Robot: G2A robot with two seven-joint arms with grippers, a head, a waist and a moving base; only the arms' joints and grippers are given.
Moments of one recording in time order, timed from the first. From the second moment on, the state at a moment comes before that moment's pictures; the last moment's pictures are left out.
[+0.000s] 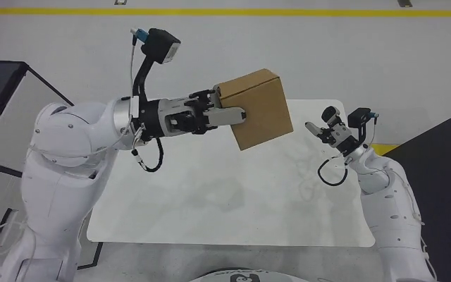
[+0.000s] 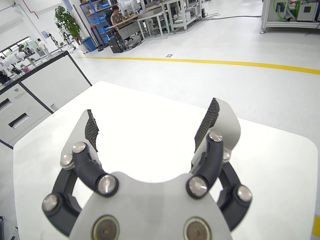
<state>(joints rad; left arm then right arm) 0.98 -1.02 -1.29 -2.12 -0.36 0.01 -0.94 -1.36 -1.17 1.63 -1.35 -0.89 -0.79 0.10</state>
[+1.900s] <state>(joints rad) 1.28 -1.08 -1.27 -2.19 -1.74 0.51 -0.18 -1.36 -1.17 1.63 -1.35 -0.89 -0.79 0.10</state>
